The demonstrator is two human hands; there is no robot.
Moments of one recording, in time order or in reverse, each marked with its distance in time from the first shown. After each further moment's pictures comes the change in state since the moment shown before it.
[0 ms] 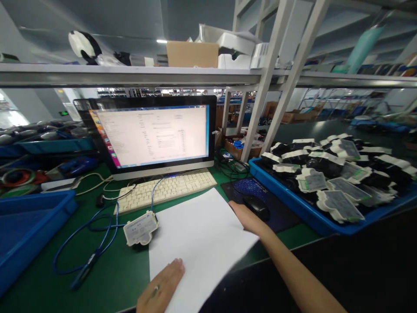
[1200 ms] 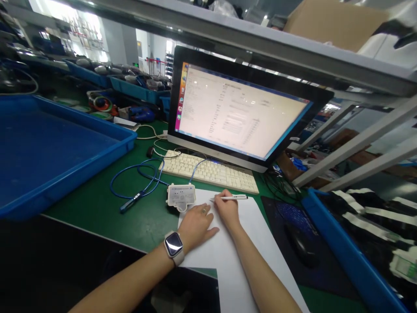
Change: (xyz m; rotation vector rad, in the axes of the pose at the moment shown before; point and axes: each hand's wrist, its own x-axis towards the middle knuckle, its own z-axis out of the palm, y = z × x) left_hand 0.086 -0.027 0.029 0.174 -0.423 -0.283; right_hand 0.068 -0.104 0.114 0.708 0.216 -0.169
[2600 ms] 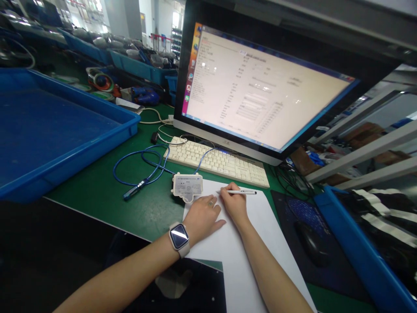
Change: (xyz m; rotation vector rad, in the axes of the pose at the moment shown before) left_hand 0.001 0.000 0.003 -0.048 -0.054 -0.029; right_hand -0.003 0.000 -0.001 -0.137 -0.029 -0.093
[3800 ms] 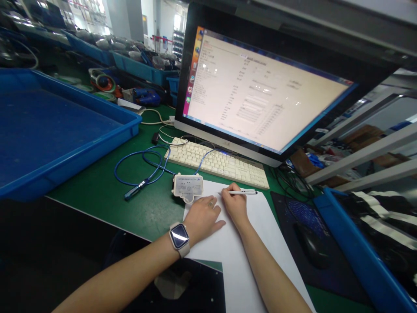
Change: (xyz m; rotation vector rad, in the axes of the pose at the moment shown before) left_hand 0.001 0.001 -0.001 -0.006 0.003 -0.002; right_hand 0.001 0.001 -0.001 -0.027 0.029 -0.012
